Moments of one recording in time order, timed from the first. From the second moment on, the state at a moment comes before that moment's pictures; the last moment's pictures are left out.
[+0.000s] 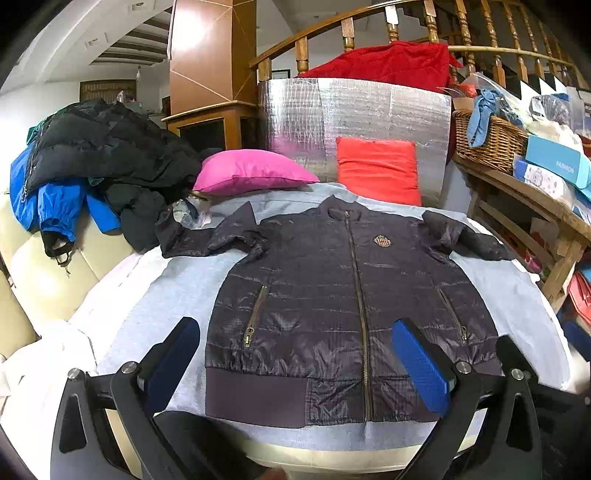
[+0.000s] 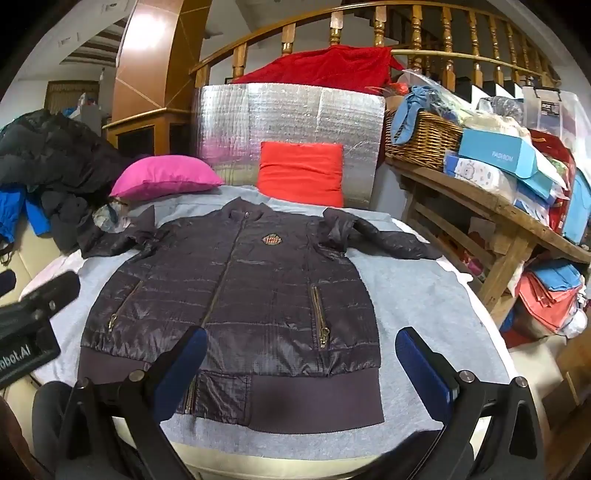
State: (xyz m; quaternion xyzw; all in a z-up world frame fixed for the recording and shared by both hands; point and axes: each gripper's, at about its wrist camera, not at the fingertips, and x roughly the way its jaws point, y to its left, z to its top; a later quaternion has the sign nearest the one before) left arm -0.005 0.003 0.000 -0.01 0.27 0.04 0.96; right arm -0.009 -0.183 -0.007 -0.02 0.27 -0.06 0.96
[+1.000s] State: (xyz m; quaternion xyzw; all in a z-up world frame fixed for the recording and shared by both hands) left arm -0.005 0.005 -0.004 -0.01 0.28 0.05 0.96; right arm -0.013 -0.183 -0.006 -0.01 0.25 -0.06 0.97
